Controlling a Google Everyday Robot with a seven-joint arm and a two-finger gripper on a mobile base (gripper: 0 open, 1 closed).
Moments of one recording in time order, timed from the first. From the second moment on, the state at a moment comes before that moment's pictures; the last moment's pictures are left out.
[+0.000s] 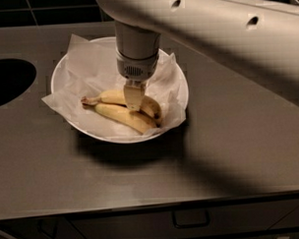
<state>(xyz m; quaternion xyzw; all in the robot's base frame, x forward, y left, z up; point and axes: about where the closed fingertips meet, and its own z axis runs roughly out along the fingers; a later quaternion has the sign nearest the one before) 0.554 0.013 0.886 -0.62 0.77 -0.05 0.12</state>
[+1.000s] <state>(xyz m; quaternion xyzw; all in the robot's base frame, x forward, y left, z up) 0.556 0.018 0.873 -0.63 0.77 -0.04 0.10</state>
